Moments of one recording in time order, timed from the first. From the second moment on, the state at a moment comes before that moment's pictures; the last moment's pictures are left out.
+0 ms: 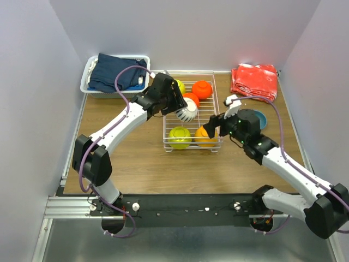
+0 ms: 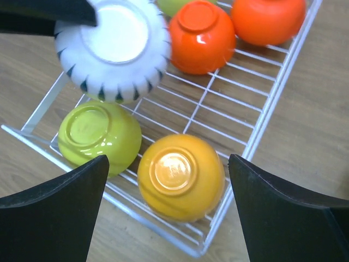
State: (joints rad) left arm -0.58 1.65 1.48 -0.51 0.02 -0.82; right arm 0.51 1.05 0.74 -0.03 -0.05 0.13
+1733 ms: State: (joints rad) left arm -0.90 1.33 1.02 0.07 -0.32 0.33; right arm 0.71 1.03 1.08 -0.51 0.52 0.26
